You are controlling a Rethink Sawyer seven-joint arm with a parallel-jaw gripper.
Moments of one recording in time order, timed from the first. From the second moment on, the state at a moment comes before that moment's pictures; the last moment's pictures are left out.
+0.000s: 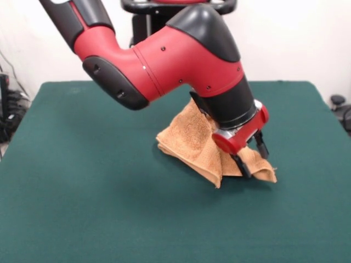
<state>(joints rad) -0.80 -0.20 0.99 1.61 -0.84 0.69 1.38</state>
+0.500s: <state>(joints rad) -0.80 -0.20 1.00 1.61 -0.86 0.62 1.38</state>
